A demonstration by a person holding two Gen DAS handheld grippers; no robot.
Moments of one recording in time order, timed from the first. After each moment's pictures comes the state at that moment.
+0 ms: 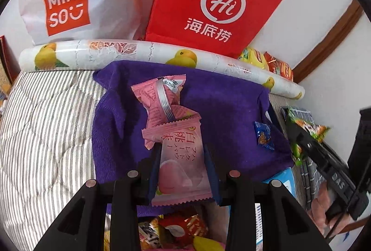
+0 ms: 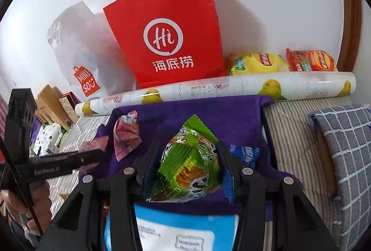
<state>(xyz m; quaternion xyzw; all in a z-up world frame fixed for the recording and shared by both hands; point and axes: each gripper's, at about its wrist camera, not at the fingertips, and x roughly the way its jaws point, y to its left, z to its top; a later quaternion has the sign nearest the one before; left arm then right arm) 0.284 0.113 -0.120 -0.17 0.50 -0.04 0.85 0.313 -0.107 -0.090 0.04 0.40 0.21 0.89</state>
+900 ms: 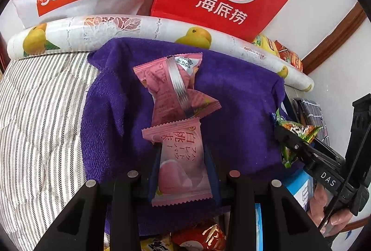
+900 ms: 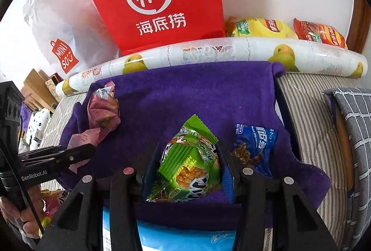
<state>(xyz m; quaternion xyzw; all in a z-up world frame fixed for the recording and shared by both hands) 0.301 0.116 -0.157 -0.18 0.52 -0.04 0.83 0.341 -0.088 -0.143 0.01 0.47 0.19 0.86</state>
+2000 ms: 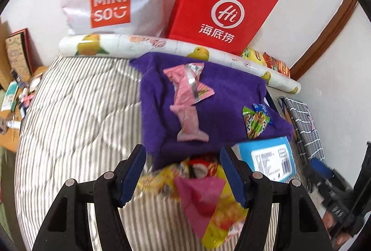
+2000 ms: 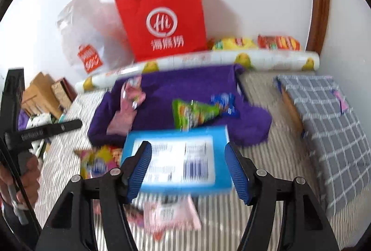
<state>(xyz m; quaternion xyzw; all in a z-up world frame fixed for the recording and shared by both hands) 0.190 0.141 -0.087 -0.18 0.48 -0.01 0.86 0.190 -0.124 -0.080 0.01 0.43 0.14 0.89</state>
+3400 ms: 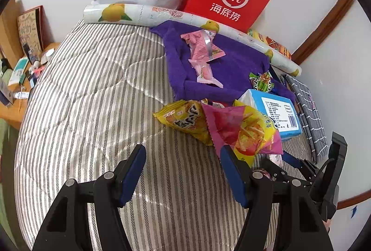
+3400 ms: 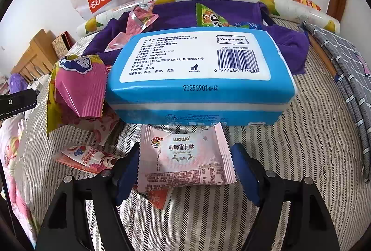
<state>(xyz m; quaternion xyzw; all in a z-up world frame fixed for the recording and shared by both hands) 0.114 0.150 -0.112 -0.18 0.50 -0.01 0.84 0.153 -0.097 -0.181 -0.03 0.50 0.17 0.85</state>
